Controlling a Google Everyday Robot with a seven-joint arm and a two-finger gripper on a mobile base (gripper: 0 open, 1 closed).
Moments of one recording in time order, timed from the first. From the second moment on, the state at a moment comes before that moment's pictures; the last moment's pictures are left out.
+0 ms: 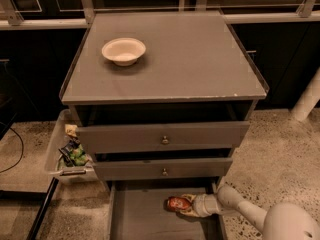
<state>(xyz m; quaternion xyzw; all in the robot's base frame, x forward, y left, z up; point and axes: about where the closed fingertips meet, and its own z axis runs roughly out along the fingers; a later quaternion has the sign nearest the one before) 0.537 -0.148 0.147 -0.61 0.68 0.22 0.33</state>
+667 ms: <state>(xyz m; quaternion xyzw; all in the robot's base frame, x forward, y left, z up) 0.497 -0.198 0.219 -0.60 0.67 0.26 0.35</state>
